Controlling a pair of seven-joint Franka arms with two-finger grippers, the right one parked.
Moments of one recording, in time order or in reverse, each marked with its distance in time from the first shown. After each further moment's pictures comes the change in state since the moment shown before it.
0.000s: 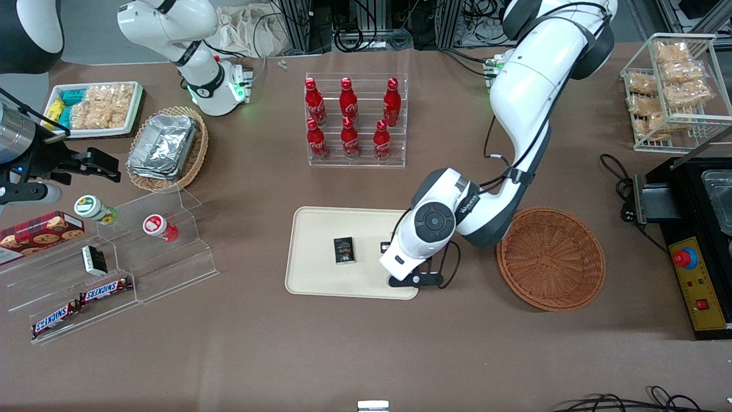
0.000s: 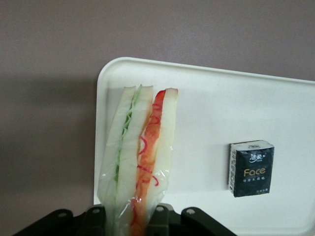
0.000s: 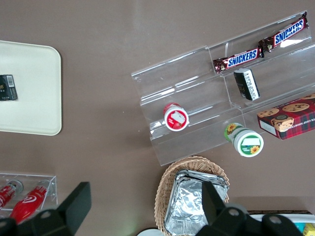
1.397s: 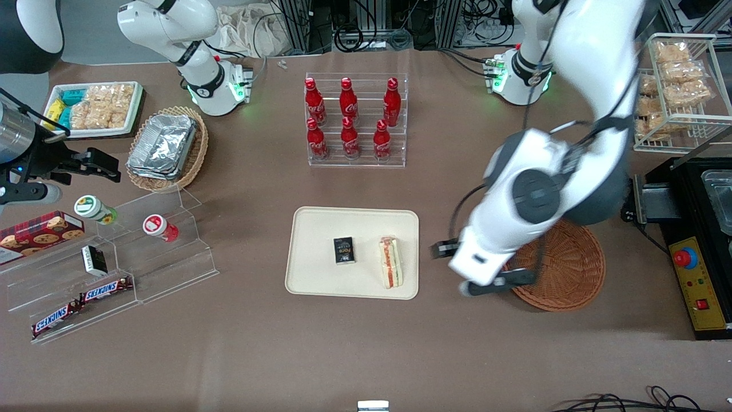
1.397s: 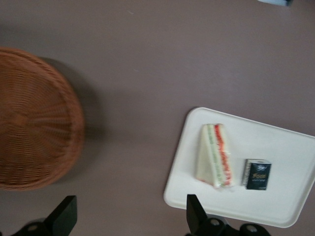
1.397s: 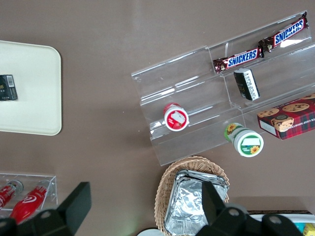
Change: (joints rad) arm 0.209 -0.302 0.020 0.048 0.002 -0.333 0.060
